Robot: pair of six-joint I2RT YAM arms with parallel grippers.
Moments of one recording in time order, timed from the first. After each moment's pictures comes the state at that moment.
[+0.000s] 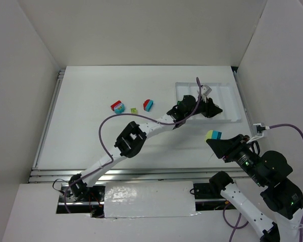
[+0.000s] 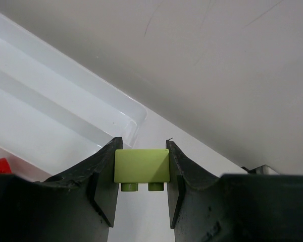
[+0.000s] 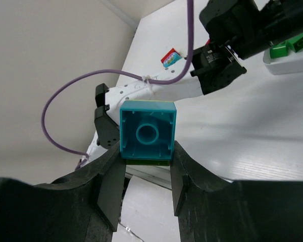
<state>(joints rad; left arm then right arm) -0.90 2.78 2.44 0.43 0.31 -0.53 0.54 0.27 1.05 -0.91 0.04 0.76</state>
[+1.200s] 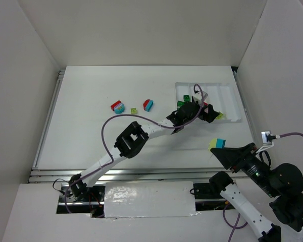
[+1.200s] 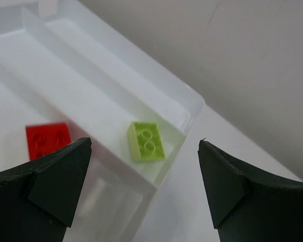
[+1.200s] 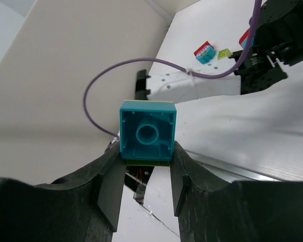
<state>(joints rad) -0.92 2.84 2.40 0.51 0.08 -0.42 0.54 0.19 1.12 -0.96 -0.07 0.82</state>
